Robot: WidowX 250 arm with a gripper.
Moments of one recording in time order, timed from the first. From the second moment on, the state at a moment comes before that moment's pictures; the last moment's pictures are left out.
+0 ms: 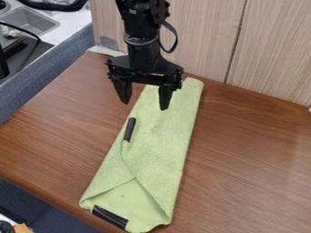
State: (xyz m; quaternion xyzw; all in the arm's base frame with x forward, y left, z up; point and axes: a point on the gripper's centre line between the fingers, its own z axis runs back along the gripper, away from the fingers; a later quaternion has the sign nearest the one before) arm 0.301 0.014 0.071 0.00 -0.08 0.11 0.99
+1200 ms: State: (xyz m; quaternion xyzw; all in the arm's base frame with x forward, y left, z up) arm 0.202 -0.018 0.047 -0.02 -0.06 0.21 0.98
